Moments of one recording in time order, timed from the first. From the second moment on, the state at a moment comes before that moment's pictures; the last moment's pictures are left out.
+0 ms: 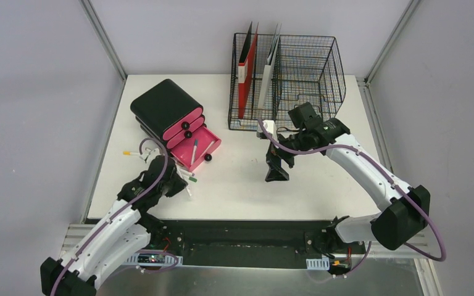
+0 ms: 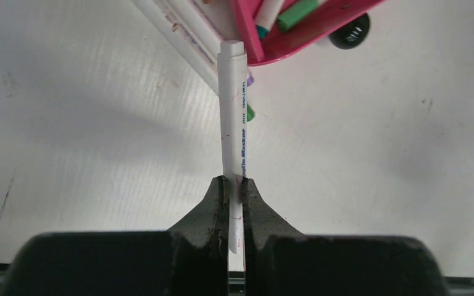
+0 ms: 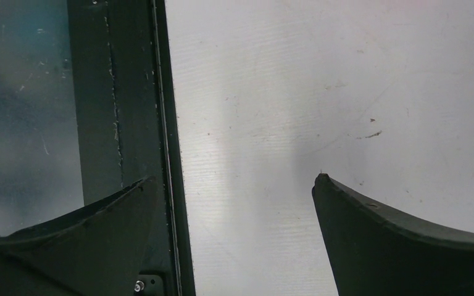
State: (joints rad) left arm -0.49 0.68 0.48 -0.73 -0.19 -1.02; right arm 0.57 1.34 1.23 -0.98 -0.74 -0.66
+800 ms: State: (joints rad) left arm -0.49 0.76 0.34 0.17 0.43 -0.74; right arm 0.57 1.37 1.11 -0.70 -1.03 -0.36
